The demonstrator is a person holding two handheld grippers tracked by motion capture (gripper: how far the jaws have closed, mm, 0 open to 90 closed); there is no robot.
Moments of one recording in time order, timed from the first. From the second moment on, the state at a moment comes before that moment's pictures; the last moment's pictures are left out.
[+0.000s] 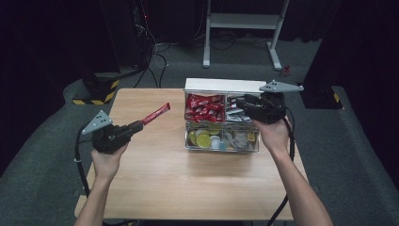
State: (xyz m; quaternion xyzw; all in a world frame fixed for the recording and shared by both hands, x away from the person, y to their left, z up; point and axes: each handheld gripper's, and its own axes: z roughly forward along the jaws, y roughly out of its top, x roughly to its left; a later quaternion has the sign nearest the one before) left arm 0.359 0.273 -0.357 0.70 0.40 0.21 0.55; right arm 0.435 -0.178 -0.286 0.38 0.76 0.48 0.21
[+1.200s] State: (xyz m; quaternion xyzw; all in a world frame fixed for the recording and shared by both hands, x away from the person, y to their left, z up) left arm 0.375 0.264 -0.452 0.70 0.47 0.23 0.48; right arm 0.436 -0.177 -0.287 0.38 0.76 0.48 0.21
